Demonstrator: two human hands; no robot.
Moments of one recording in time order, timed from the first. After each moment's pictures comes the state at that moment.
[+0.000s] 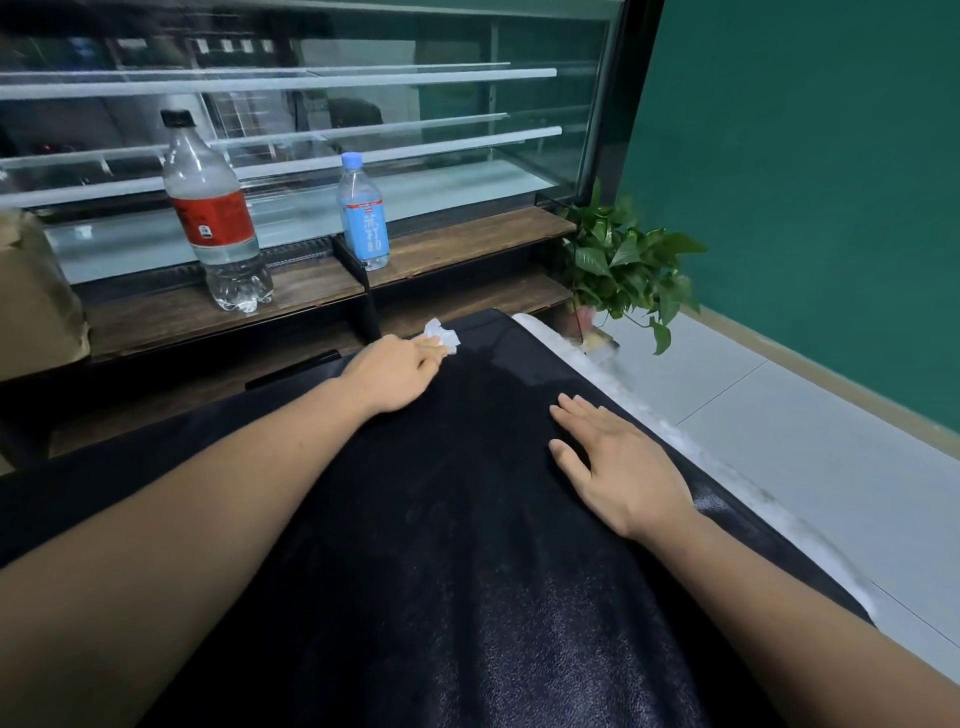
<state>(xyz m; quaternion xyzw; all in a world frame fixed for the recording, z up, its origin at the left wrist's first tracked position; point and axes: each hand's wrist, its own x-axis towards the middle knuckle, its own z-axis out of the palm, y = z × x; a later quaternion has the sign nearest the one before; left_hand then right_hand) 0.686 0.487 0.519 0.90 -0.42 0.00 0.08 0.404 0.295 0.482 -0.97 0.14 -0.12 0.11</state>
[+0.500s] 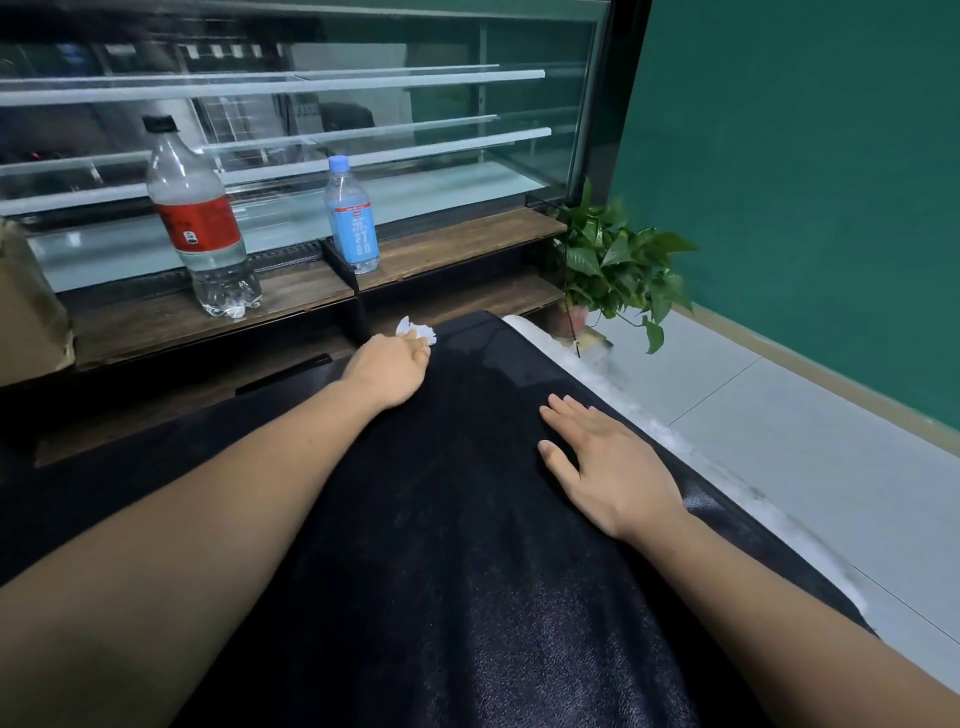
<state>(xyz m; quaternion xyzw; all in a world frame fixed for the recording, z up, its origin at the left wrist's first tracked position) 0.689 0.465 0.511 0.94 -0.32 0.02 0.11 0.405 0.296 0.483 -0.98 0.14 -0.12 0.11</state>
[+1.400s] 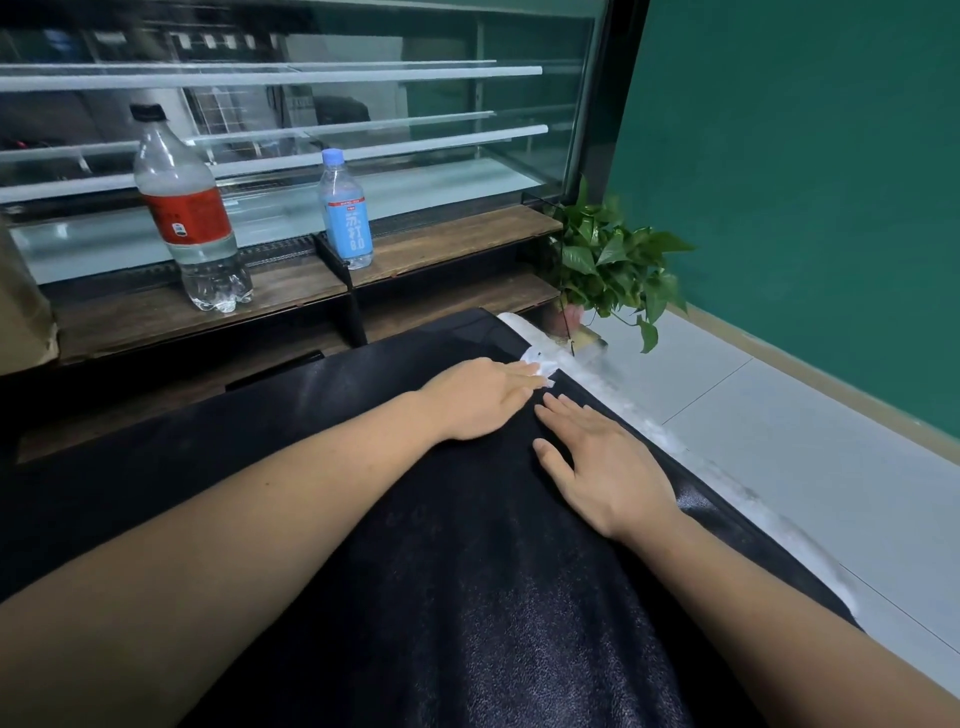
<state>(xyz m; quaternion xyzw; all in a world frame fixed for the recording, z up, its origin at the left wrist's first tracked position) 0.612 0.409 0.510 0.78 -0.61 -0.05 0.13 0.405 0.299 0.487 -0.97 0.15 -0.12 0.11</state>
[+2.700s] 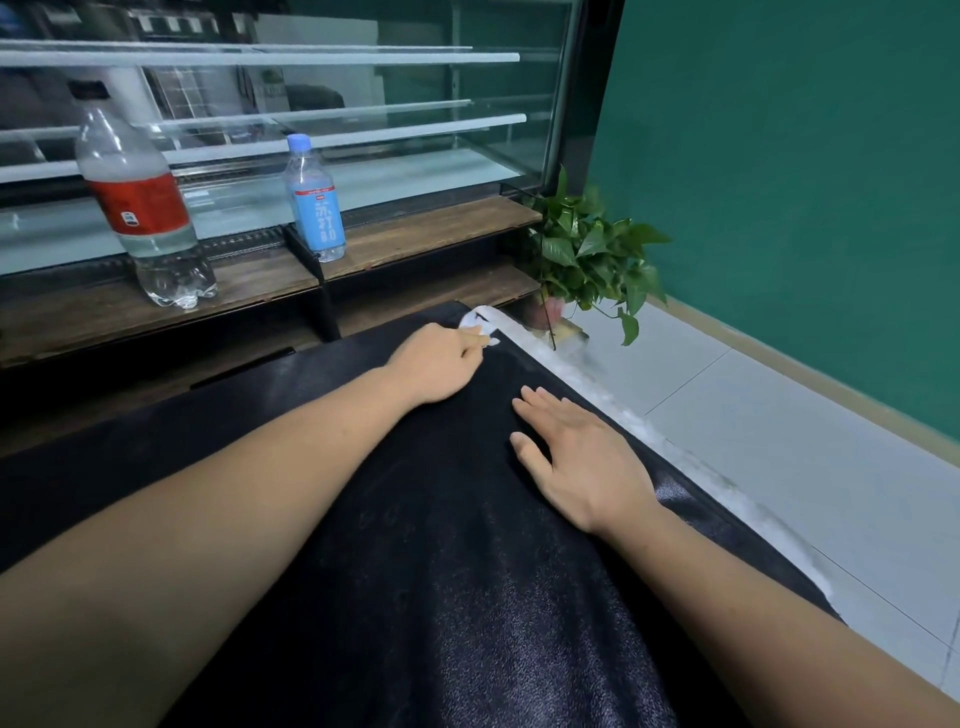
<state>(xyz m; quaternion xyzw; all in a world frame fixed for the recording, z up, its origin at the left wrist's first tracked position) 0.653 0.393 0.508 0.87 -0.48 0.00 0.14 0.407 0.300 0.489 -0.97 0.15 -0.12 0.11</state>
